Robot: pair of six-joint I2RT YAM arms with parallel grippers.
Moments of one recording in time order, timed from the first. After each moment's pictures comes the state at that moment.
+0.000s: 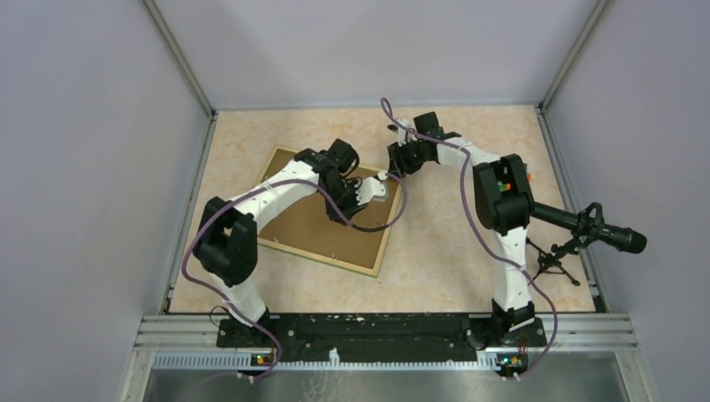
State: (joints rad) left arm -0.60 1.78 1.42 -0.95 0.36 0.76; right arm 0.35 2.23 1.66 -0.37 -0.53 -0.14
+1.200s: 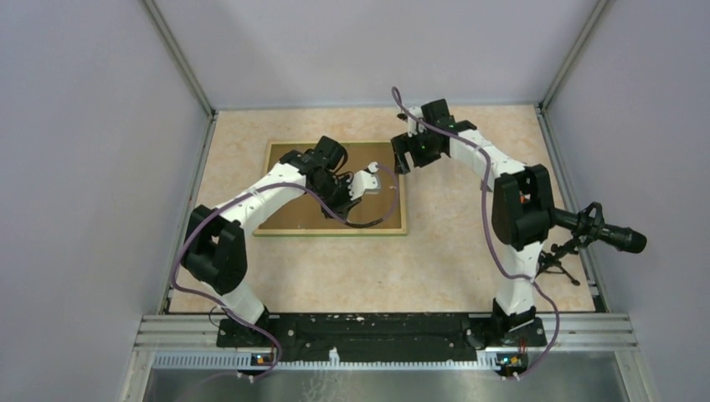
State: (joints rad) left arm -0.54 1.66 1.33 -0.88 0.43 0.74; right arm 0.36 2.06 1.70 -0.58 -0.29 -0.11
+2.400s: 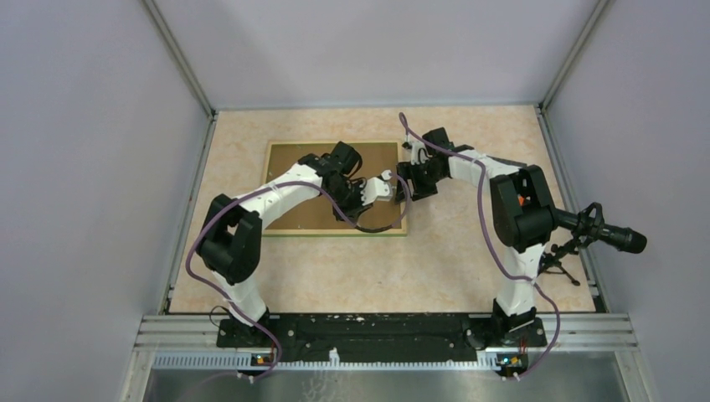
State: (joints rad) left arm -0.60 1.77 1.36 -0.81 0.42 0.76; right arm 0.36 1.99 1.37 -0.49 -0.46 0.09
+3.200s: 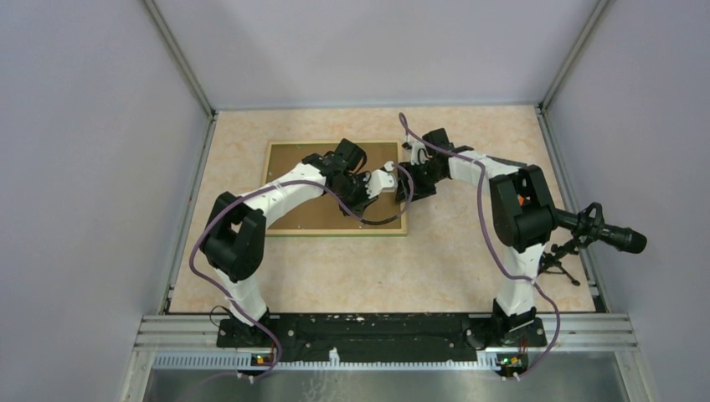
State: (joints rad) left arm -0.61 1.80 1.38 -0.70 0.37 0.63; right arm 0.36 1.99 1.36 -0.47 -0.47 0.09
